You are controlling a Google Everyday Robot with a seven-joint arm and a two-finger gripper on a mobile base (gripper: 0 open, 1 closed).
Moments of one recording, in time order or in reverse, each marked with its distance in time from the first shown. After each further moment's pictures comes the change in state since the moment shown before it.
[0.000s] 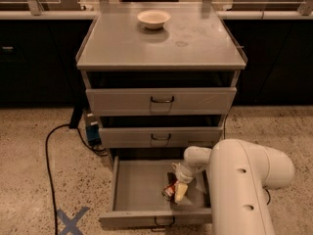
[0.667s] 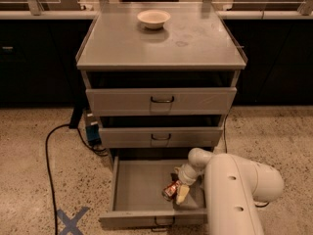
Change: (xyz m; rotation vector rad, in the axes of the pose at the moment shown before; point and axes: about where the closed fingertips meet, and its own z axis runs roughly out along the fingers) arm 0.032 -0.003 0.041 -0.069 -0.062 0.058
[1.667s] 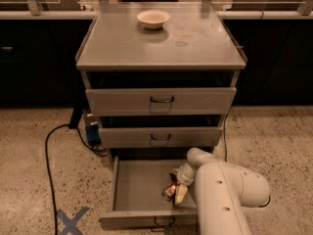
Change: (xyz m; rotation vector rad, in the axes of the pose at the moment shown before) arm 0.009 -0.009 0.031 -0.066 -0.033 0.008
